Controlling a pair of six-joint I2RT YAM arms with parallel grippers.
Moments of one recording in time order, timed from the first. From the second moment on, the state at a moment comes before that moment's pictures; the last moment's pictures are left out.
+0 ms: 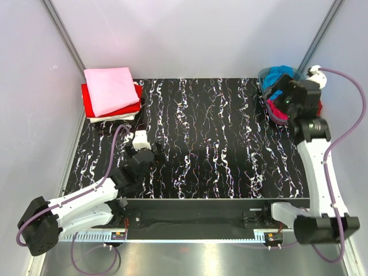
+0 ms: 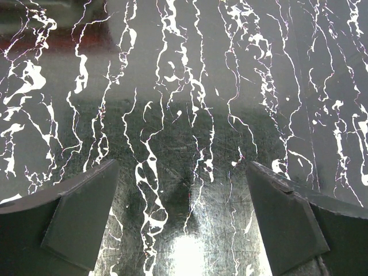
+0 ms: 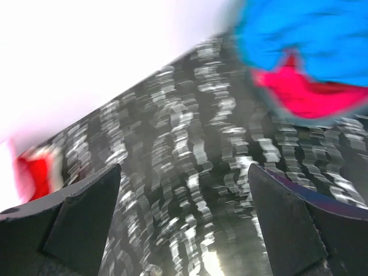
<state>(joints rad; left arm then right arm) -0.83 0.91 0.42 -0.03 -0.66 -0.55 0.06 1.11 1.31 -0.51 0.15 0.54</state>
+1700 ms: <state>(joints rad) -0.73 0.93 0.42 -0.02 -0.55 -0.57 -0.36 2.58 2.68 -1.02 -0.06 0.60</state>
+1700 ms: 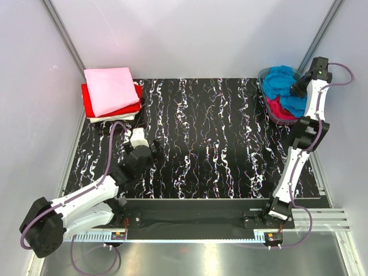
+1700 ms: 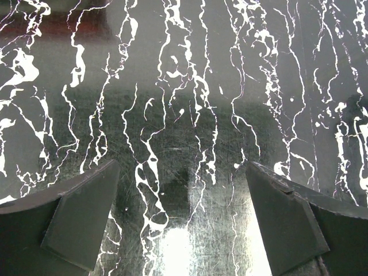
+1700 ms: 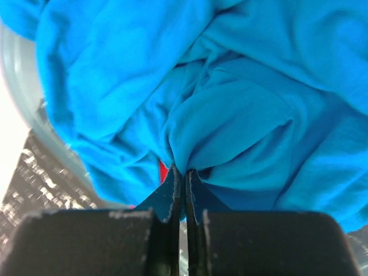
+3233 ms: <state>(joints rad) -0.79 1.31 0.64 0.04 -0.26 -0.67 -0.26 1.22 0.86 -0.68 -0.37 0.63</state>
